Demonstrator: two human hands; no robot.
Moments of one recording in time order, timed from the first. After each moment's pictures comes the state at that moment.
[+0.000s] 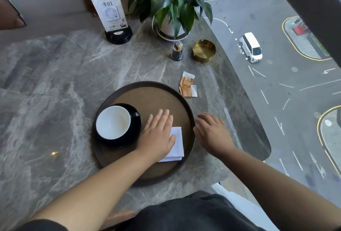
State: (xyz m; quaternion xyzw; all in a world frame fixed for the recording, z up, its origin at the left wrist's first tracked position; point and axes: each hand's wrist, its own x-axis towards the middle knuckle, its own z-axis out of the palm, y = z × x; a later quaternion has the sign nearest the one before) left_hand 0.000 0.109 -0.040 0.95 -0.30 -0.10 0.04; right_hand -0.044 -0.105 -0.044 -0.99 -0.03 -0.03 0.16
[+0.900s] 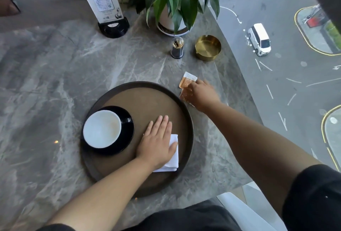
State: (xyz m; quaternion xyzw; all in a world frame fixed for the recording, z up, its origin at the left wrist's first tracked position) left_hand 0.007 0.084 -0.081 0.95 -0.27 -0.13 0.00; right_hand 0.122 -0.128 -0.066 -0.99 0.00 0.13 0.12
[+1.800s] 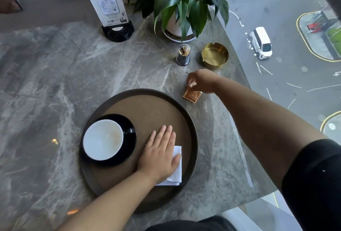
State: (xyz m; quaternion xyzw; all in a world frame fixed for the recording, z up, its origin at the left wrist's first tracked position) left_hand 0.009 0.087 -0.087 0.95 -0.28 -0.12 0.02; right_hand 0.213 -0.141 -0.034 -0.95 -0.11 0.27 0.13
